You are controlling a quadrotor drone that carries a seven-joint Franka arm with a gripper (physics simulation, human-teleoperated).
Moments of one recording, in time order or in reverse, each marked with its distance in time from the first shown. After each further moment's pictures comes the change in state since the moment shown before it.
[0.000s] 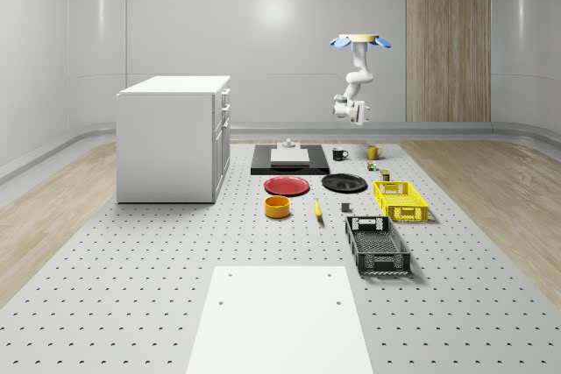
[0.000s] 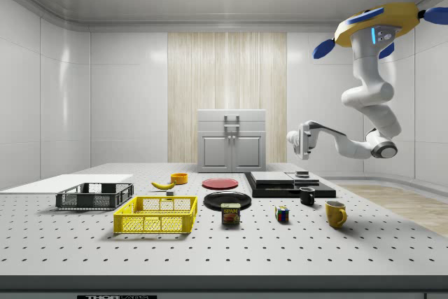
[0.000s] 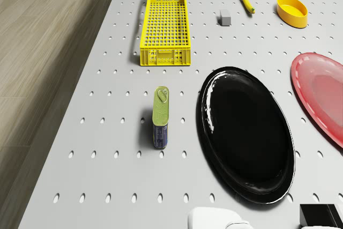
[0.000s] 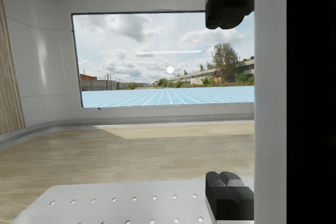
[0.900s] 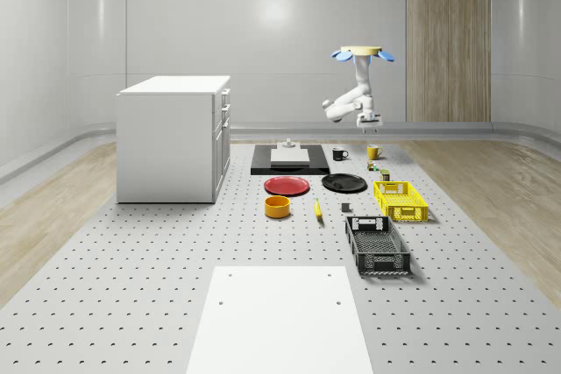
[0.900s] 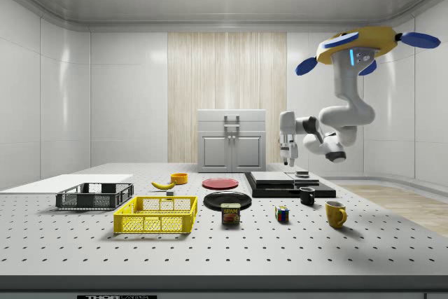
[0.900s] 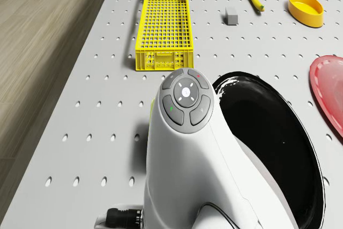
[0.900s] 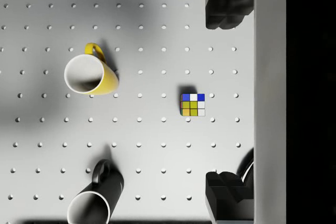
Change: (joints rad) arm -0.636 -0.196 0.417 -0.331 -0.701 -0.251 0.469
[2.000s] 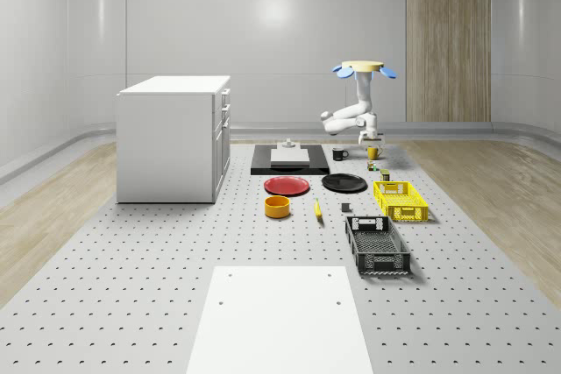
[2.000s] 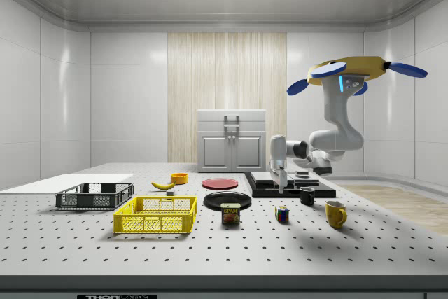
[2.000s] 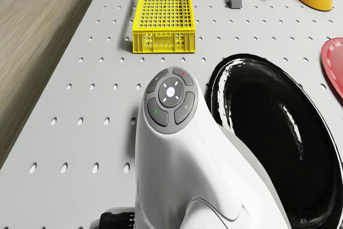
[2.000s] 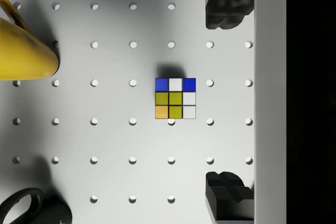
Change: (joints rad) arm -0.088 -0.125 0.059 0.004 0.042 0.075 0.070
